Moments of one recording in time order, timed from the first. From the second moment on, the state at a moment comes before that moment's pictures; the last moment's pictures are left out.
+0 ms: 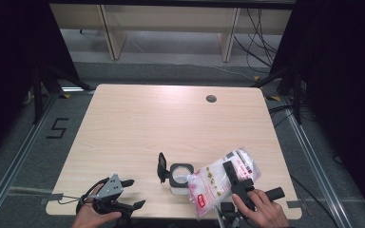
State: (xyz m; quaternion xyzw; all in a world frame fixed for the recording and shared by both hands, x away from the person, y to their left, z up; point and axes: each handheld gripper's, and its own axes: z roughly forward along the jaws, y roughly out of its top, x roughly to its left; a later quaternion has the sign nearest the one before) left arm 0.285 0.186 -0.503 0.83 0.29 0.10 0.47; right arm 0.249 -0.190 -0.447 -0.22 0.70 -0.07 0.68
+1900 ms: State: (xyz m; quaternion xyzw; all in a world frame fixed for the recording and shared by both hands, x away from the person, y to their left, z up) left arm 0.288 0.191 -0.501 0.82 0.28 0.12 0.48; right arm 0.252 -0.198 -0.444 -0.18 0.72 0.00 0.68
